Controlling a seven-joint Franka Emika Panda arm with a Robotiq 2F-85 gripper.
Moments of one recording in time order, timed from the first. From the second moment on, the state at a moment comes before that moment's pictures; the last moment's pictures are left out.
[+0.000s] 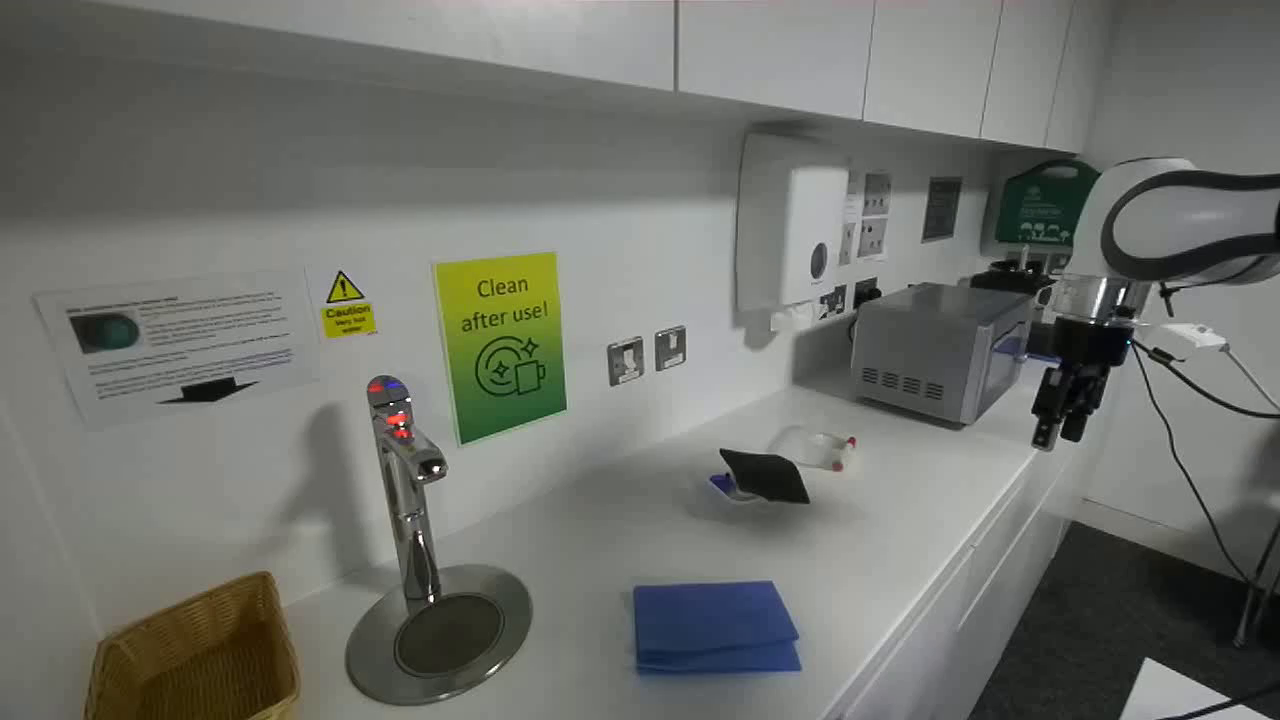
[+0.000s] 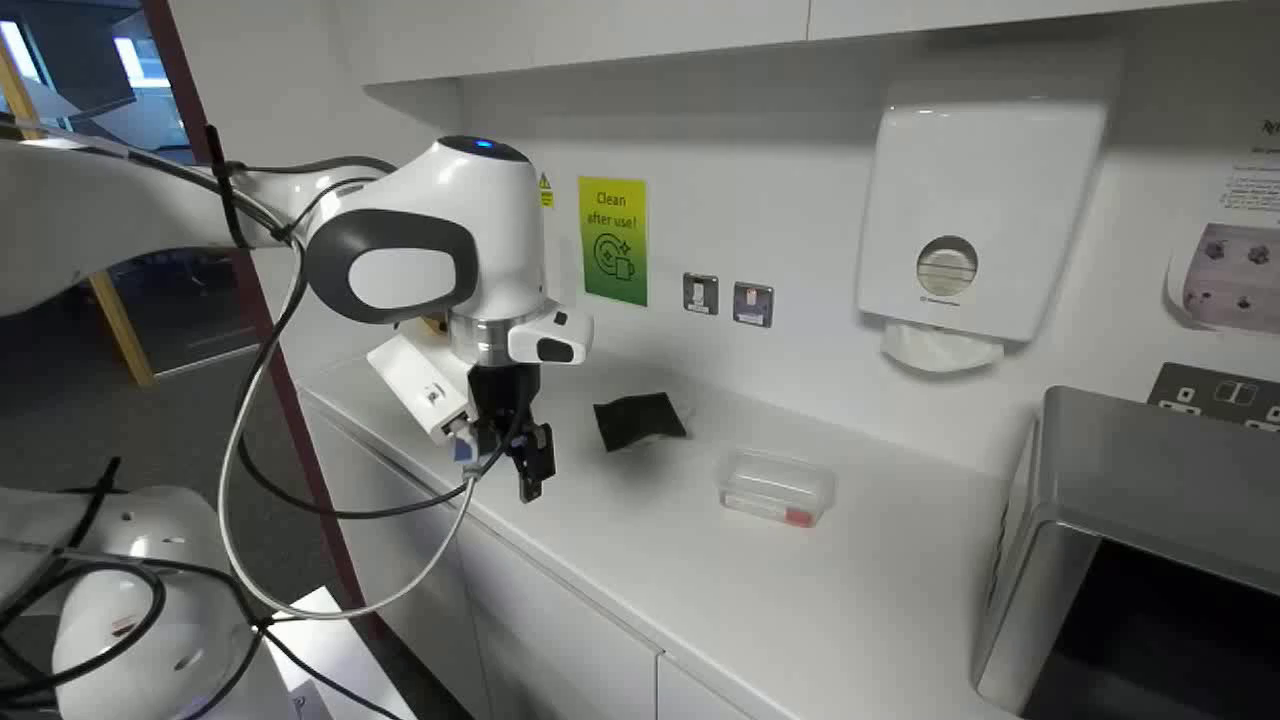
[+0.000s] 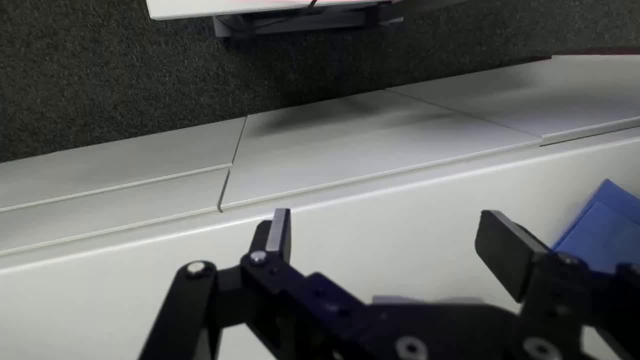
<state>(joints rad) -0.14 -0.76 -0.29 -2.52 -0.06 1.76 -0.25</state>
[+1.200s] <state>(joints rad) -0.13 -0.56 -0.31 -2.42 0.24 1.96 -0.18</state>
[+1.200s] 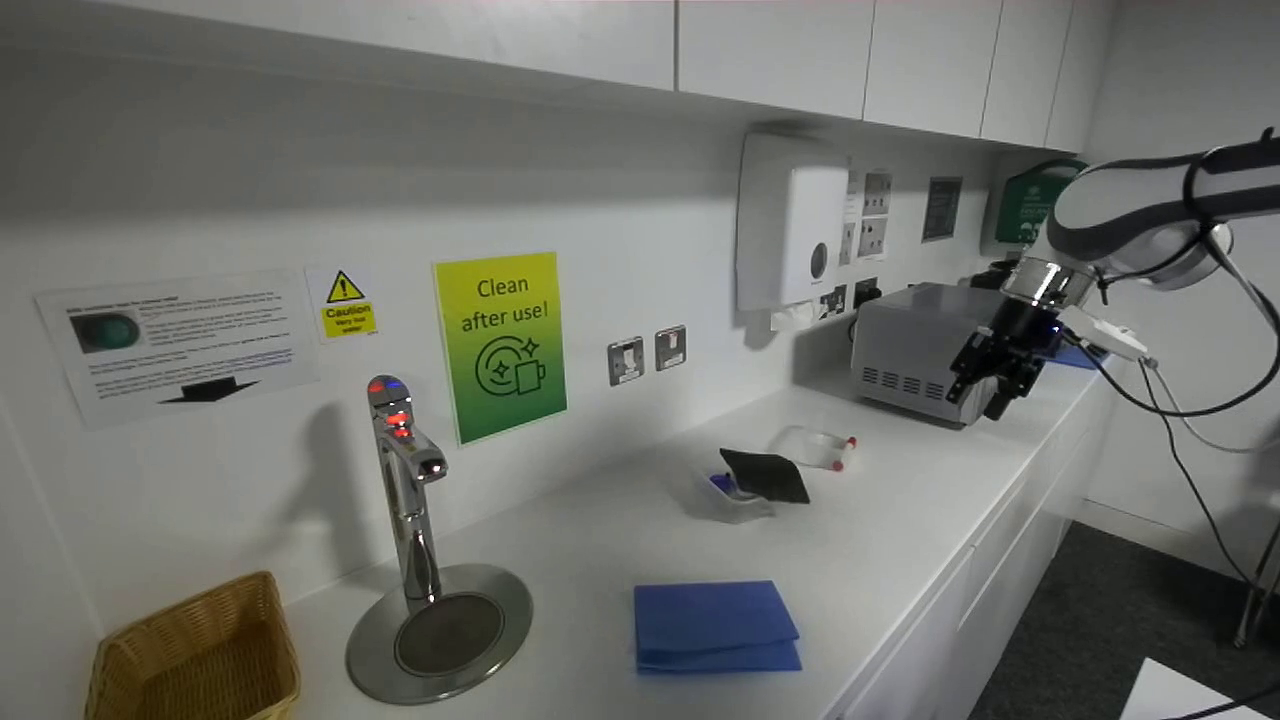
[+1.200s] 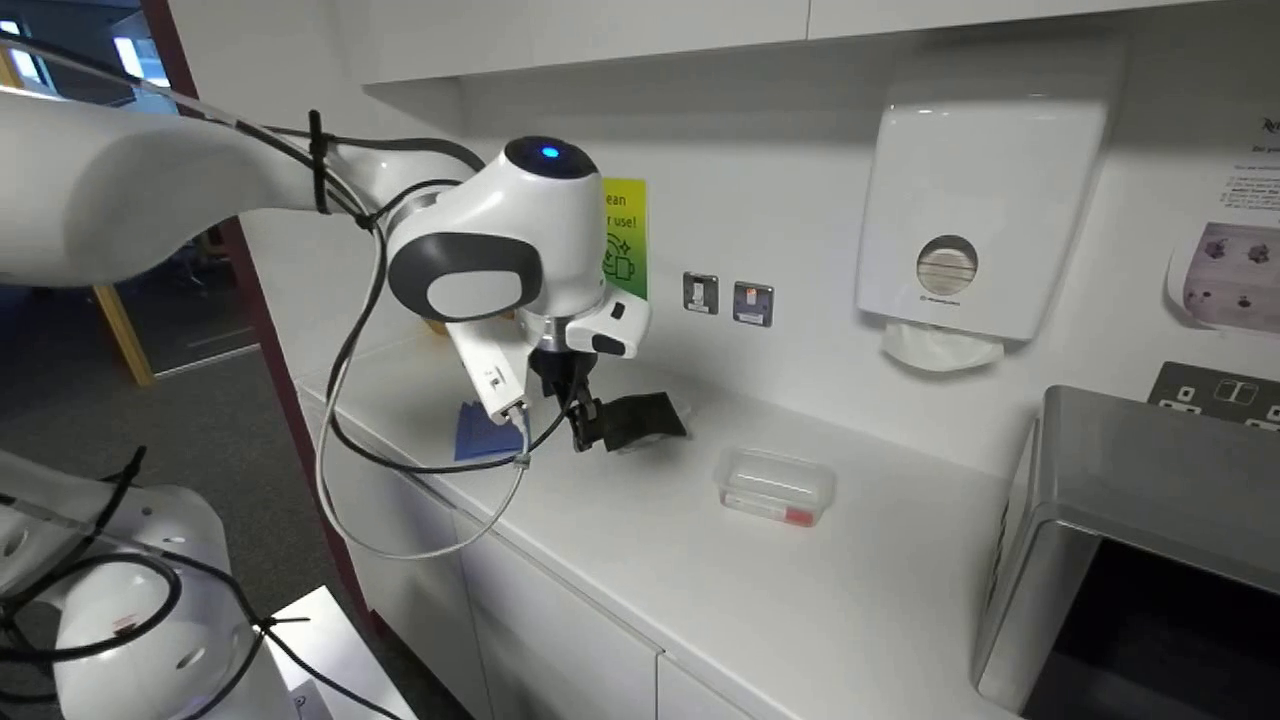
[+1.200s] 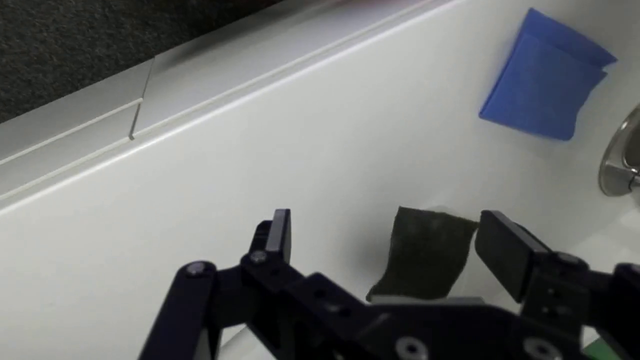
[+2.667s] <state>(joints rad) -0.13 -0.07 -0.27 -2.17 0.62 1.97 -0.18</state>
